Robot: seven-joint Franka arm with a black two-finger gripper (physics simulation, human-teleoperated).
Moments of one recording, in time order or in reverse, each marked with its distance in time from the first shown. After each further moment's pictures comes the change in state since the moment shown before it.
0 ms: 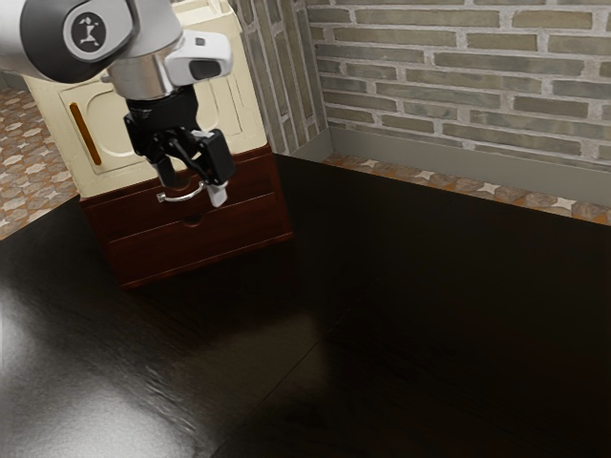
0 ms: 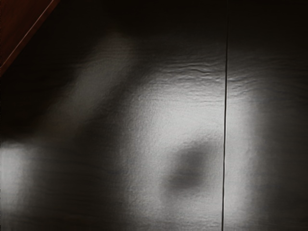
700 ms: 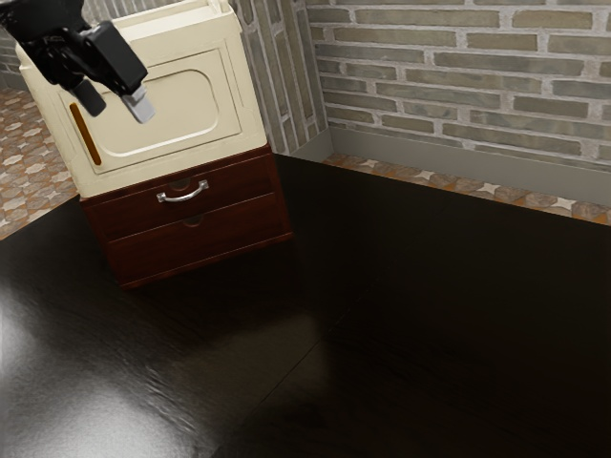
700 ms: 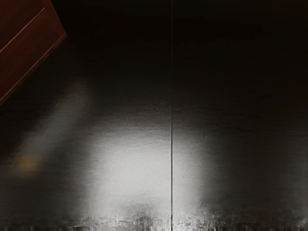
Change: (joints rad) arm 0.074 -0.115 -0.075 0.238 -0.105 -0.138 0.002
